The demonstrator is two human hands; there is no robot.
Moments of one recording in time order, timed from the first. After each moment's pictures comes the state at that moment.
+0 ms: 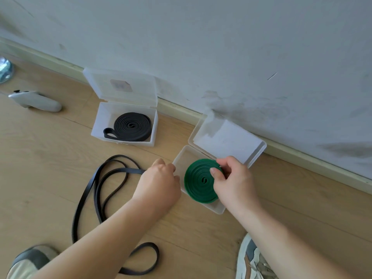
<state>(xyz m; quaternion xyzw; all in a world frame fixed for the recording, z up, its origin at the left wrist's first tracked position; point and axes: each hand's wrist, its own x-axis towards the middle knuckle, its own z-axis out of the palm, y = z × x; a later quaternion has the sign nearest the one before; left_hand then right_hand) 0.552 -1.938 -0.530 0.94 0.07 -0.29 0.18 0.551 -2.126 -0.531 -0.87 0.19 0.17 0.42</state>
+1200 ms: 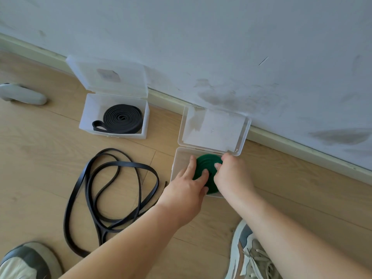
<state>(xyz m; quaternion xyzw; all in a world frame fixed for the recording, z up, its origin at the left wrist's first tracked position) 0.516 -1.992 -0.566 0.91 -0.14 -0.31 0.24 0.558 -2.136 -0.546 -0.93 0.17 0.26 0.19</state>
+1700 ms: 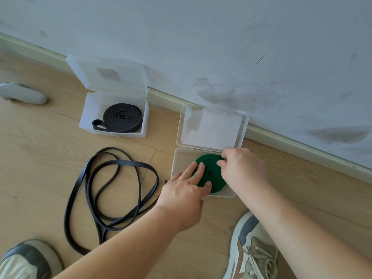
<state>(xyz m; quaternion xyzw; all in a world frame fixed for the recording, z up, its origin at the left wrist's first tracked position) 0.508 -1.989 -0.551 0.91 -0.23 -0.30 0.15 0.572 -2.153 -0.519 -0.97 0.01 0.22 0.05</state>
